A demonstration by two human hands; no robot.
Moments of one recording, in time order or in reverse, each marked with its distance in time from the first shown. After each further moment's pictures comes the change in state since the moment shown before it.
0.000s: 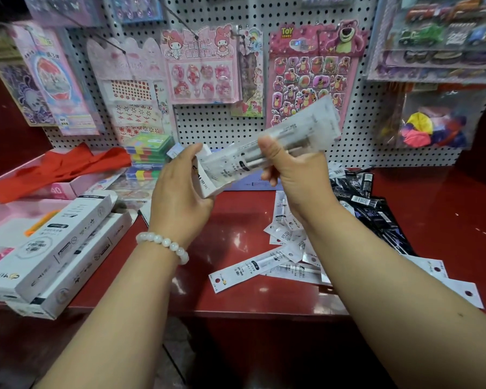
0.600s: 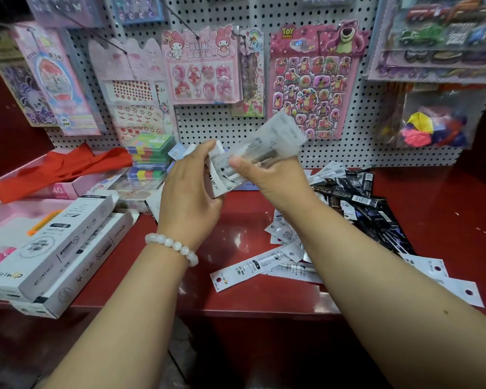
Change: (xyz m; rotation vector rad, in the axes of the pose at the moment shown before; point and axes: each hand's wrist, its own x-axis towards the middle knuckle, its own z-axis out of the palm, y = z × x) left_hand -0.005 0.015 0.001 0.009 0.025 0.077; right_hand -0.002 0.006 0.017 -0.107 -0.159 0.013
